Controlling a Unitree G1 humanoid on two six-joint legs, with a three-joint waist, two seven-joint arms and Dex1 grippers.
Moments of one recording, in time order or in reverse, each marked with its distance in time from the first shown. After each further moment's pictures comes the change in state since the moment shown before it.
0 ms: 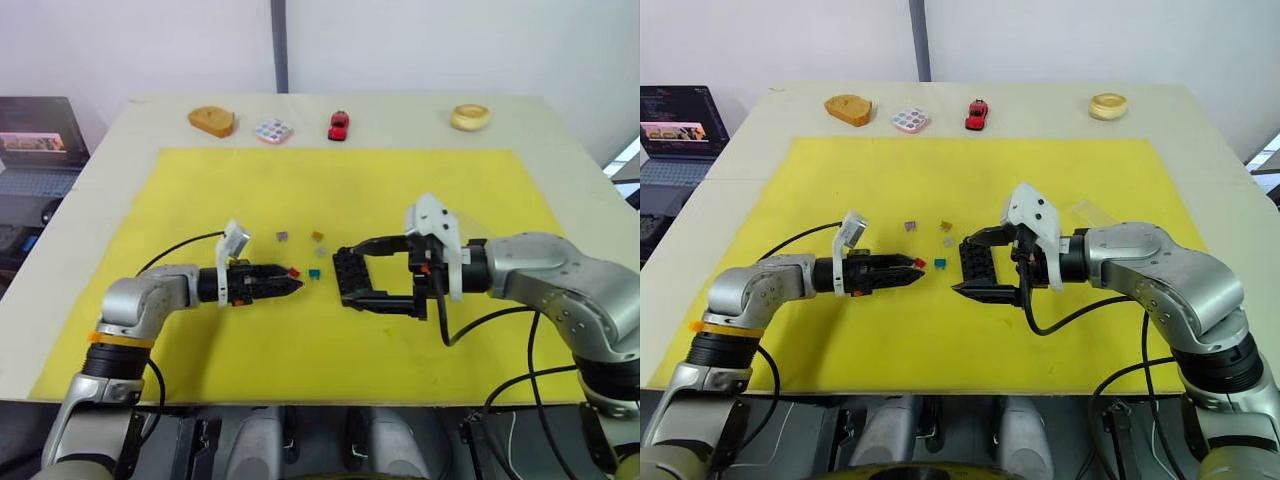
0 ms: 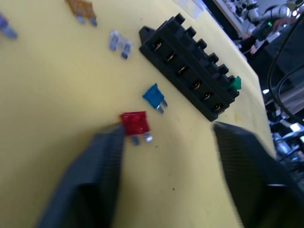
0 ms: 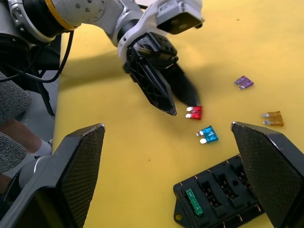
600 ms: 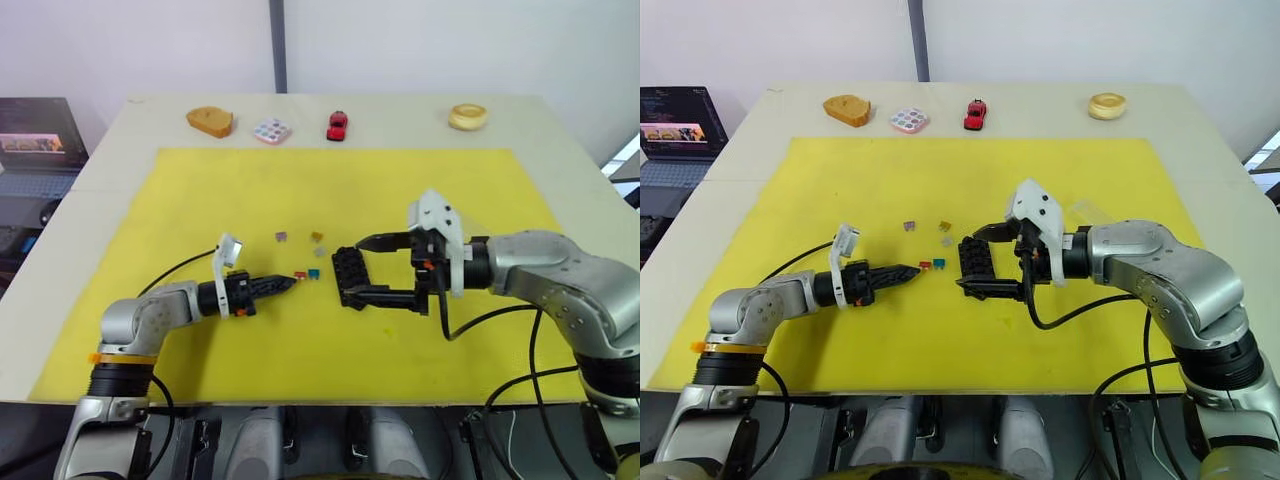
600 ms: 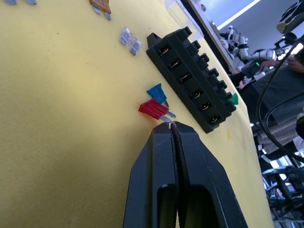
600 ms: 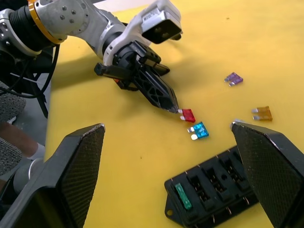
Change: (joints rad) left arm 0.076 -0.066 0.093 -0.019 -0.066 0.009 0.087; right arm -0.002 -0.007 0.002 0.048 -0.015 -0.024 0.023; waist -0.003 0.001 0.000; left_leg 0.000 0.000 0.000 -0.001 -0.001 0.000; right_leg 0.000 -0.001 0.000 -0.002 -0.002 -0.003
